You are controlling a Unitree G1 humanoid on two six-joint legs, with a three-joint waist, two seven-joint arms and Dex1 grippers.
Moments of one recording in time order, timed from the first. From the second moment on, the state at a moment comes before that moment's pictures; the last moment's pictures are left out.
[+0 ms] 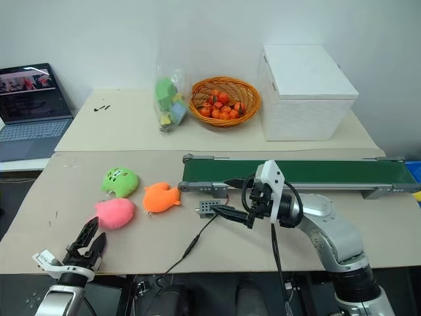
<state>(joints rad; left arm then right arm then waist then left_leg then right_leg) 0.30 0.13 0.59 -0.06 -1.47 0.57 -0.25 -0.25 -0.59 0.06 -0.38 0.59 0.51 0.90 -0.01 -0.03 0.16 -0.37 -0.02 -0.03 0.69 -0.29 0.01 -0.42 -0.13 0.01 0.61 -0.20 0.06</state>
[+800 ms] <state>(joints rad) 0.31 0.08 0.51 -0.18 -1.45 0.59 -0.16 -0.26 -0.58 0.06 -0.37 0.58 0.51 0.90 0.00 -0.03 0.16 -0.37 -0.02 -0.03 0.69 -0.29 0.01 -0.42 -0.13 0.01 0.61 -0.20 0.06</state>
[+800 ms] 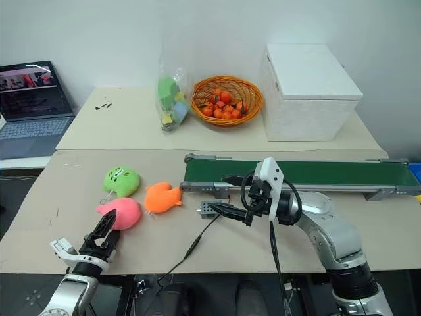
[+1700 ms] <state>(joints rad) 0.25 -0.03 0.40 -0.53 -1.07 0.53 0.60 -0.27 -0.58 0.06 -0.32 0.54 0.49 0.91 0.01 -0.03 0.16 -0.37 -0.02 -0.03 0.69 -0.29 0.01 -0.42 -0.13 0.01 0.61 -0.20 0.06</state>
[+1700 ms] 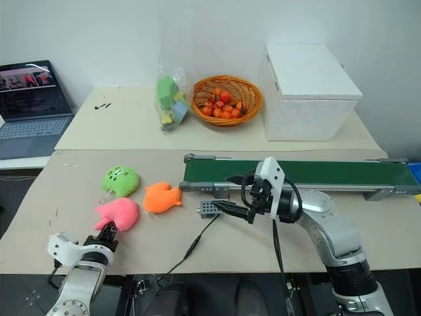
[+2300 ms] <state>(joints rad) -0.37 0.76 -0.10 -0.41 -0.01 0.36 0.41 -0.26 -0.52 0.06 -0.29 0.51 0.44 0.88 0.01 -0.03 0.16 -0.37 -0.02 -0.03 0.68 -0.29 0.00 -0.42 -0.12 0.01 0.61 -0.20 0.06</state>
